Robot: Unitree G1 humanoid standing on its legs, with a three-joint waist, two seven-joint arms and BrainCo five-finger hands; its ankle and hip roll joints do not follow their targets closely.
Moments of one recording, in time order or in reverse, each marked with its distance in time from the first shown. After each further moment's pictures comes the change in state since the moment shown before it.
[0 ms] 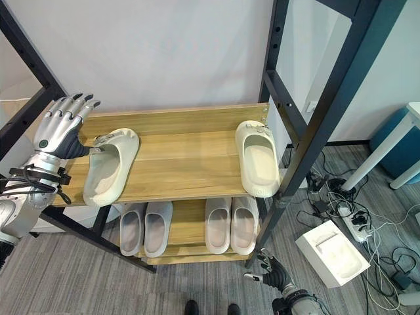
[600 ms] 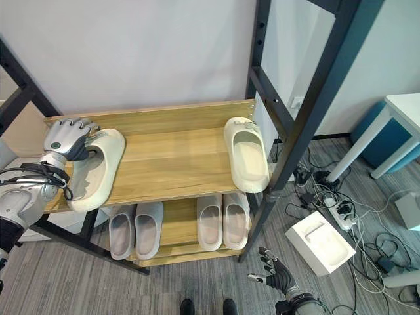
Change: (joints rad) left arm -0.198 0.009 -0.217 0.297 0.078 0.093 -0.037; right arm 0.055 -0.001 -0.037 -0.044 0.035 0.000 0.007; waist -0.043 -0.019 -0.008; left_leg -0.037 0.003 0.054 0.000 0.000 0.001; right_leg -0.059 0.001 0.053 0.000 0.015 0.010
